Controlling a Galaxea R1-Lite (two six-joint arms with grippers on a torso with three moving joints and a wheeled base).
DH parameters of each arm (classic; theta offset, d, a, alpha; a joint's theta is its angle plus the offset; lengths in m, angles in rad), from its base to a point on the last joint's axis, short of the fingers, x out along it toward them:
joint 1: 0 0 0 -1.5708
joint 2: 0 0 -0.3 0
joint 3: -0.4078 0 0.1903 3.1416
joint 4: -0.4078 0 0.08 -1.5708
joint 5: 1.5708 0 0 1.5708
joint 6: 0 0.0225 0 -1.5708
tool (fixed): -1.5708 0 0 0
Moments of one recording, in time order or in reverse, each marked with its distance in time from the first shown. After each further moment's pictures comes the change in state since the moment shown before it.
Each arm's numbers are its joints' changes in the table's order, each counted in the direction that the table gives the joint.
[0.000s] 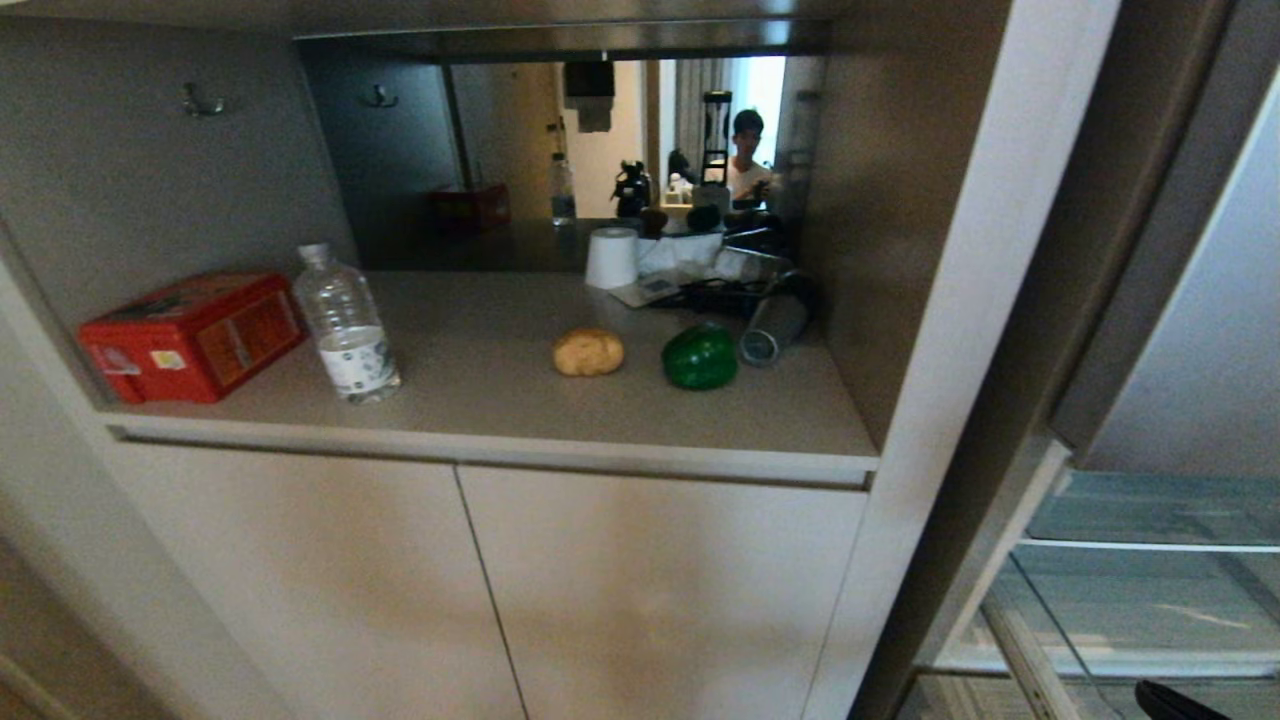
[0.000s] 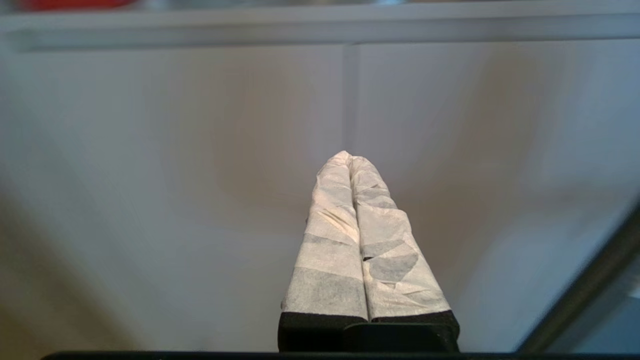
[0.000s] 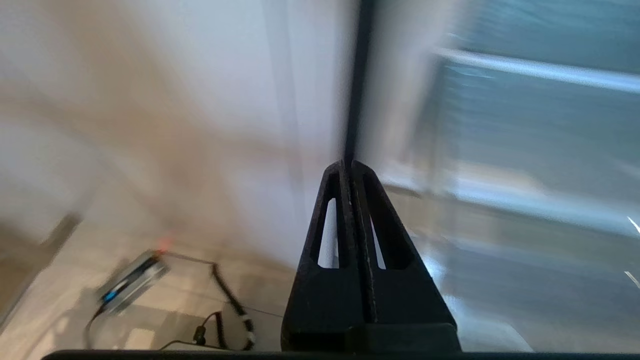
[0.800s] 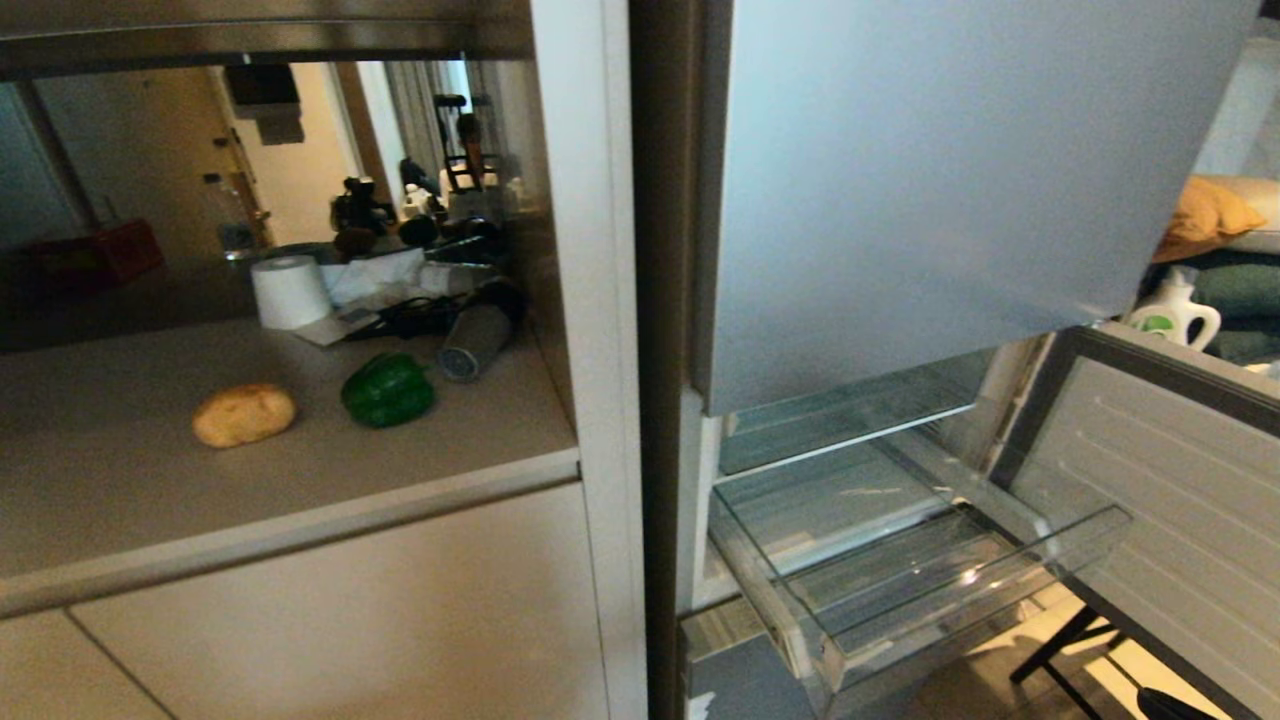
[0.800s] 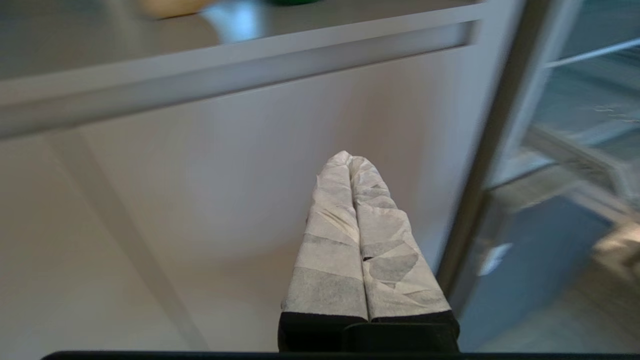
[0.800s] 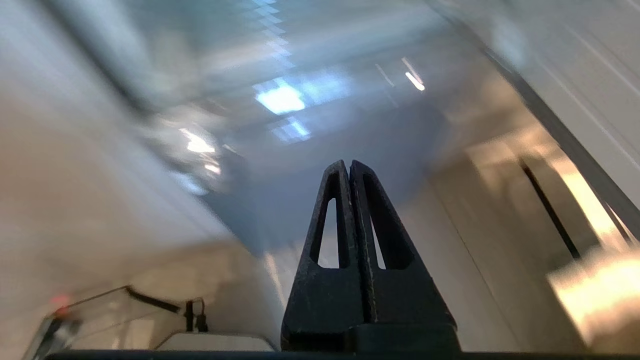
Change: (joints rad) left arm 0.000 0.000 0.000 0.000 0.000 0.000; right arm -0.084 0.090 0.000 -0.018 0.000 0.081
